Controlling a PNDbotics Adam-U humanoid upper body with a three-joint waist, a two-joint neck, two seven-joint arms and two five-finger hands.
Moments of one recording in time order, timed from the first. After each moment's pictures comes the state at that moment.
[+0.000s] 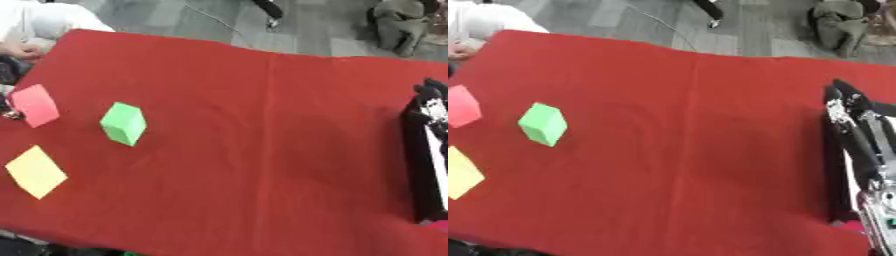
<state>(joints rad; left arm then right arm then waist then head) -0.85 0.84 -0.02 -0.92 -0.99 0.34 -0.70 -0.36 -0.30 0.02 -1.77 0.00 0.10 -0.13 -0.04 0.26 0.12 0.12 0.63</state>
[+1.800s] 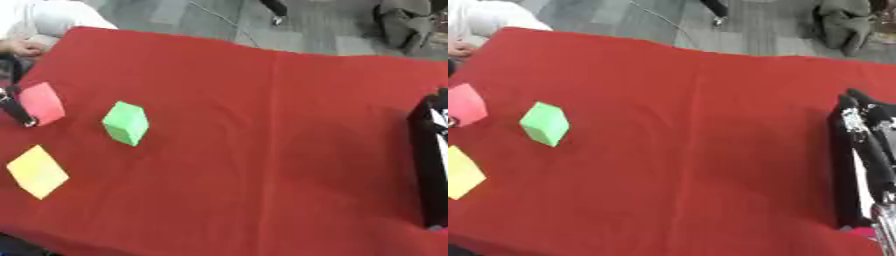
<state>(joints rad) -0.86 0.77 0.03 -0.77 -0.97 0.42 -0.50 -0.36 -0.30 0.02 -1.77 -0.01 0.11 -0.14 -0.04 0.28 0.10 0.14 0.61</state>
